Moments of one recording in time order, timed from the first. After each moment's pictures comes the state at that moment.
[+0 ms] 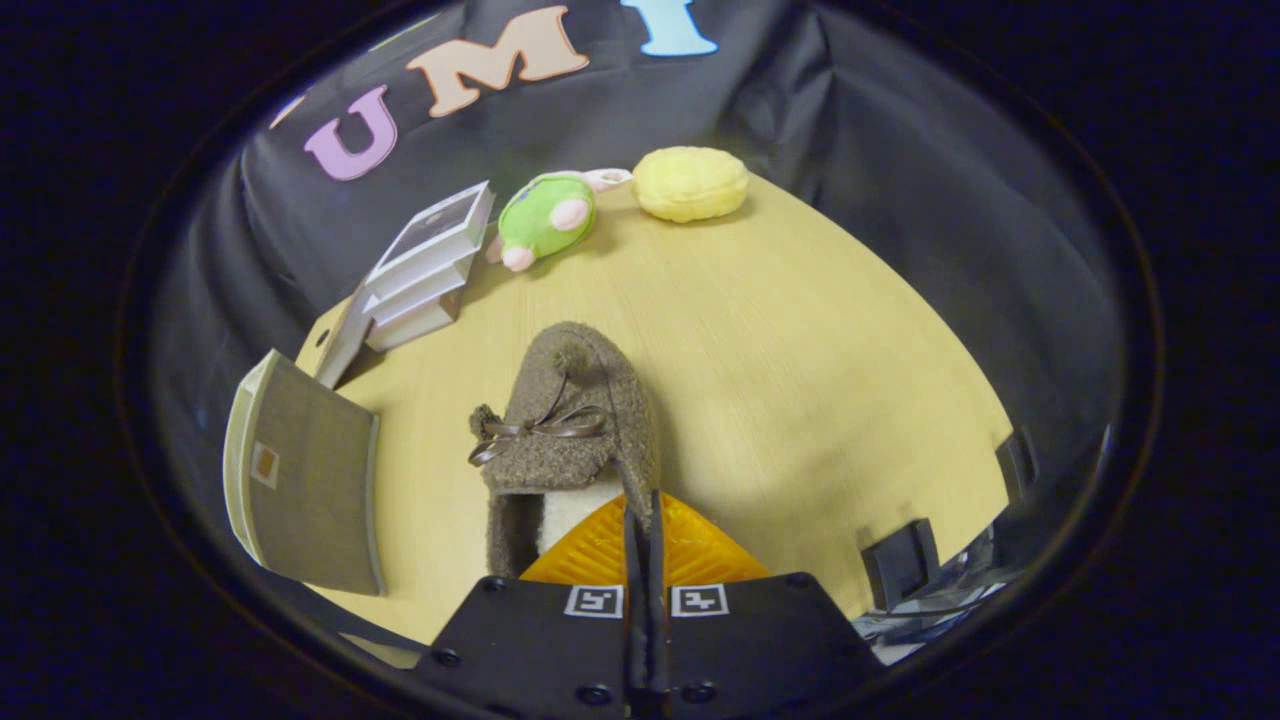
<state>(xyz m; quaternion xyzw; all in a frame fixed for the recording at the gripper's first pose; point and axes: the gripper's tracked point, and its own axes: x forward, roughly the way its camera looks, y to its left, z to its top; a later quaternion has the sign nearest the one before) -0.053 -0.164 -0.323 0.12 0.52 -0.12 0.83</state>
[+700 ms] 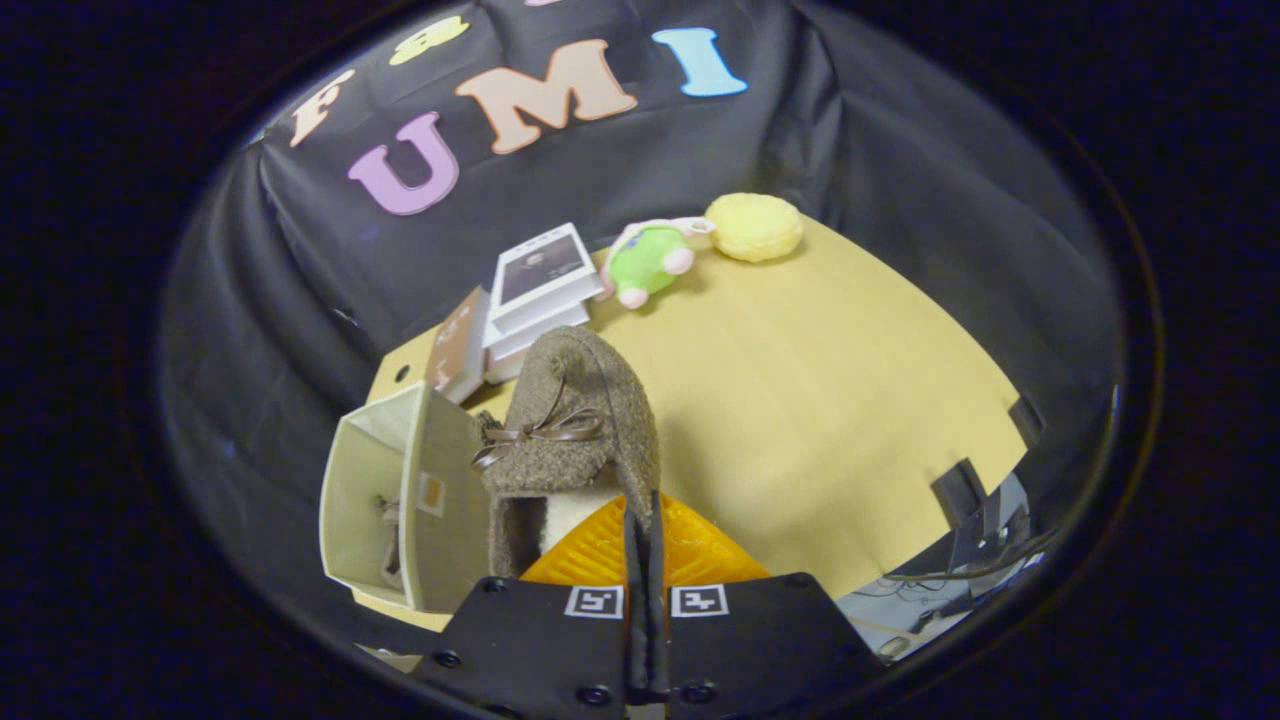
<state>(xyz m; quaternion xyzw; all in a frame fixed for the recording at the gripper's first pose) -0.045 -0.018 -0.226 0.17 0.48 -0.09 0.86</state>
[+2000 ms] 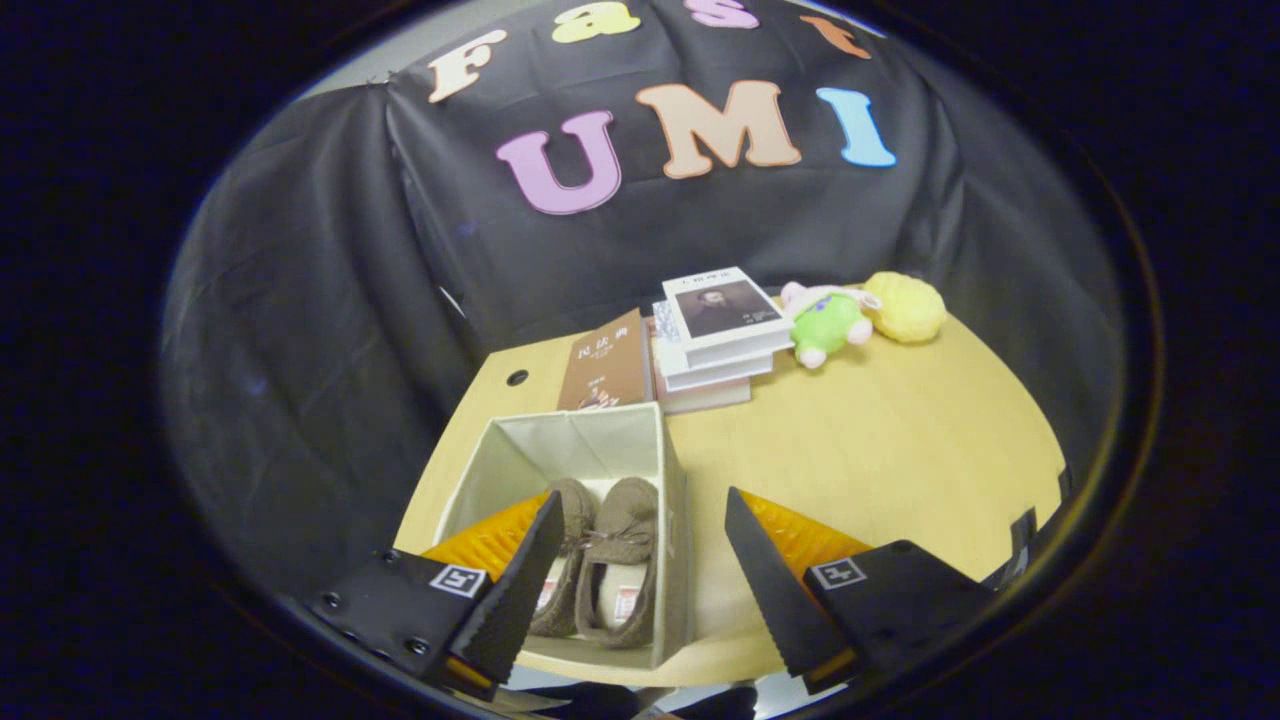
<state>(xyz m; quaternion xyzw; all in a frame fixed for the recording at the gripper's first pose) 0.010 0.147 -0.177 0.10 0.39 0.01 0.91</state>
